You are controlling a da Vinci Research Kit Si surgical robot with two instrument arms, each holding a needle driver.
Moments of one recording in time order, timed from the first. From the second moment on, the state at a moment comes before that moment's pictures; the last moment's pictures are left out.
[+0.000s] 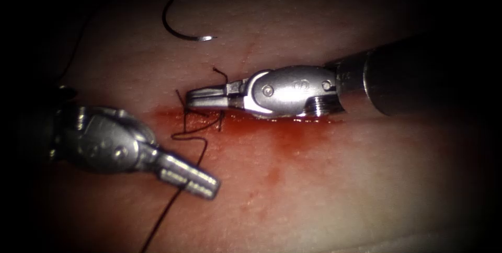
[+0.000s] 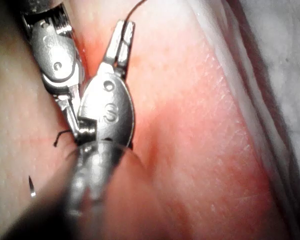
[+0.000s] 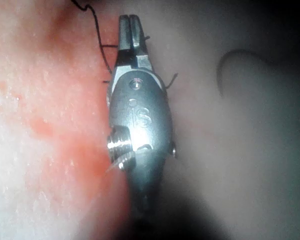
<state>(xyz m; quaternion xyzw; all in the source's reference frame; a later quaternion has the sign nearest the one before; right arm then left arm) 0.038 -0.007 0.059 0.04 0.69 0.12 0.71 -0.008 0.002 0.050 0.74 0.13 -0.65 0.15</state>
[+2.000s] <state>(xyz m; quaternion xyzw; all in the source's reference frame) 0.036 -0.011 0.056 0.02 0.63 0.58 0.53 -0.005 0.004 0.069 0.70 0.05 -0.70 0.11</state>
